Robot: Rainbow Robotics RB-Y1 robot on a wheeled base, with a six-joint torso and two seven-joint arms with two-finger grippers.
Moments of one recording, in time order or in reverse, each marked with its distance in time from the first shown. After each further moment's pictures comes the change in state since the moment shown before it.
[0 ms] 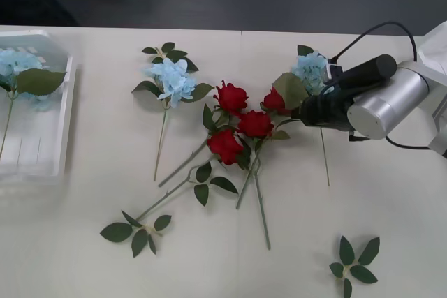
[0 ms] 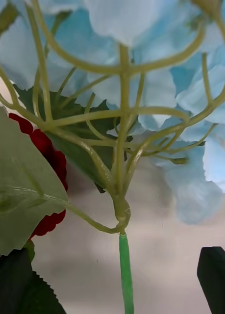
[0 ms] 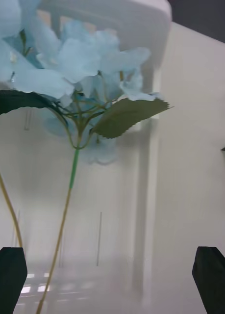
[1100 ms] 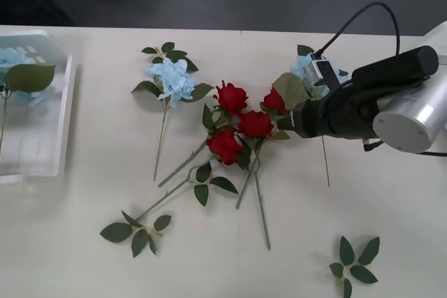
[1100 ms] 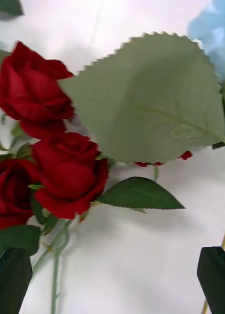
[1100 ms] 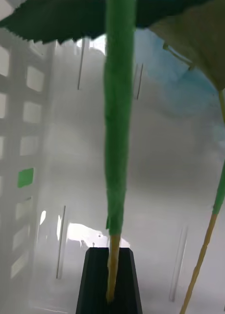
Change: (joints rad) right arm 0.137 -0.095 -0.151 -0.406 -0.104 0.116 0.194; left arm -0.230 0.079 -0.332 0.491 -0.339 -0.223 0.000
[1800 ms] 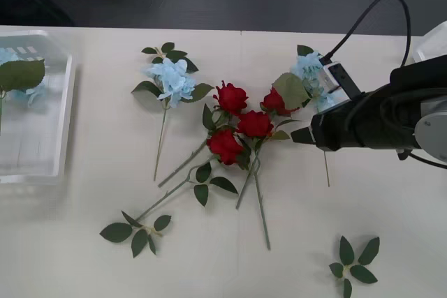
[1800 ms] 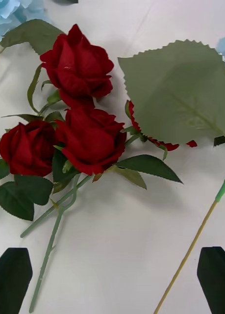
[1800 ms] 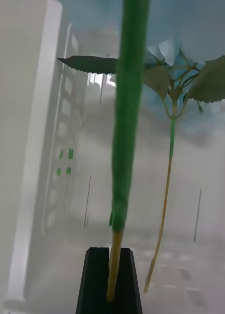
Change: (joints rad) right arm 0.215 0.038 -0.286 -0.180 -0.079 0.142 0.365; left arm 0.292 0.002 0.342 -0.463 0.124 0.203 0.000
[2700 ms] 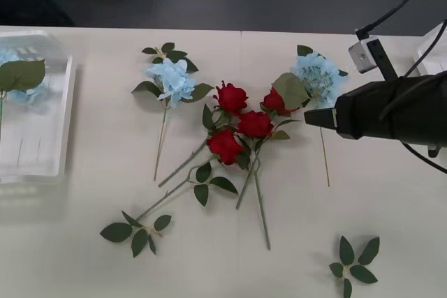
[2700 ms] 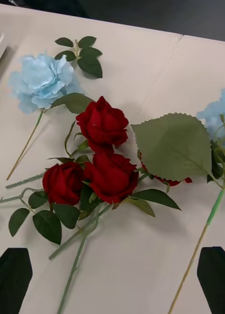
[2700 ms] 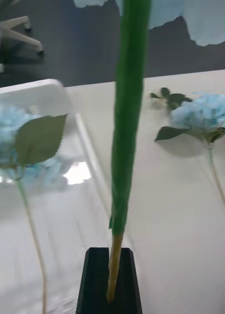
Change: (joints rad) right arm 0.141 0.356 -0.441 -0.134 -0.040 0.254 0.283; left arm 0.333 -0.329 0.263 -0.468 0.527 -0.090 -0.556
